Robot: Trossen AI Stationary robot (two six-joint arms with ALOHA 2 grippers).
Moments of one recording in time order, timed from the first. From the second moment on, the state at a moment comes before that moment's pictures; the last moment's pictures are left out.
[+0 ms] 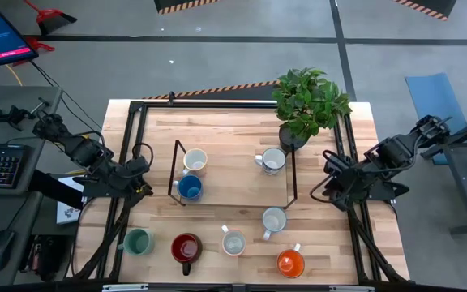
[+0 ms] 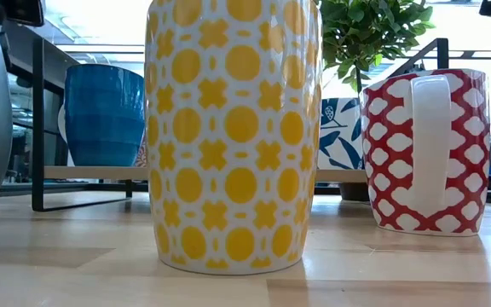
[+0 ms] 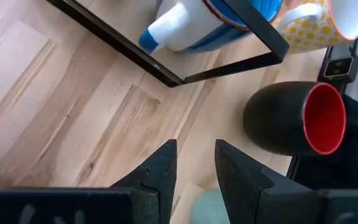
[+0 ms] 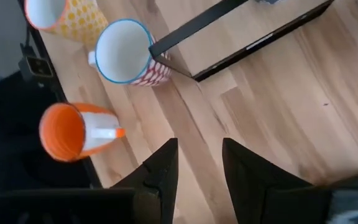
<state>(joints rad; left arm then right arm) -0.57 0.60 0.73 -1.10 -0.17 -1.11 0.55 0.95 1.16 -1.30 0.12 1.05</state>
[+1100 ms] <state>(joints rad) -0.57 0.60 0.73 -1.10 -0.07 -0.98 0.72 1.42 1.16 -0.90 -0.01 1.21</state>
